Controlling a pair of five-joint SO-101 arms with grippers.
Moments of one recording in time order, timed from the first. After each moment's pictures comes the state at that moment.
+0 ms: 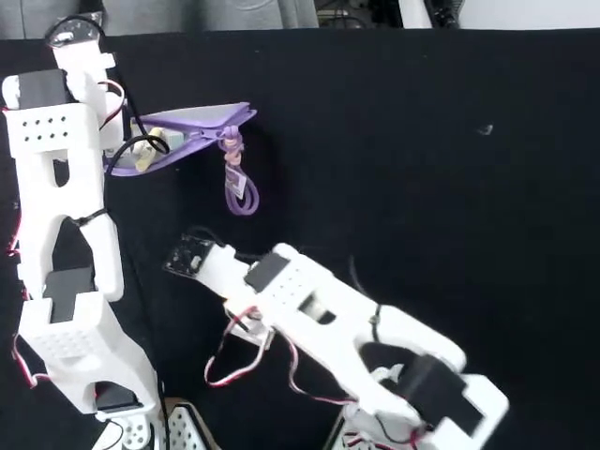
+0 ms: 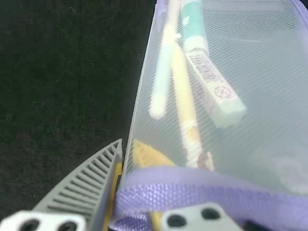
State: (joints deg) left arm -14.6 15.5 -34.0 97.9 -3.0; right arm -48.3 -10.6 43.9 62.6 15.8
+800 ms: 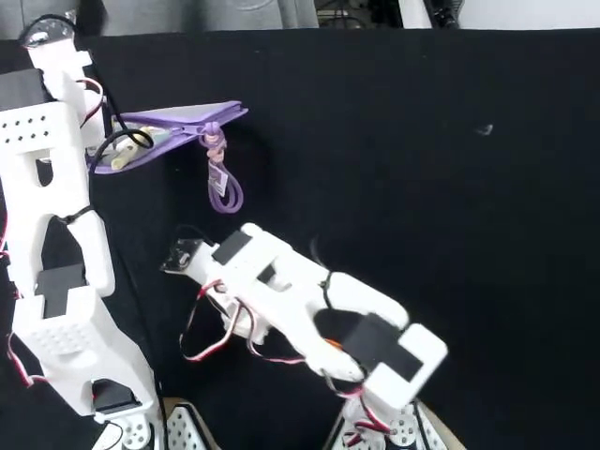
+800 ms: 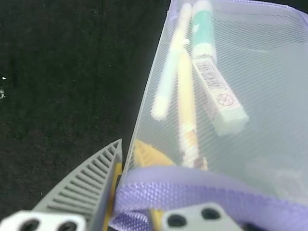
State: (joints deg) left arm -19.0 16.6 -37.3 98.8 -2.9; right arm -48.3 10.1 27.6 74.3 15.5
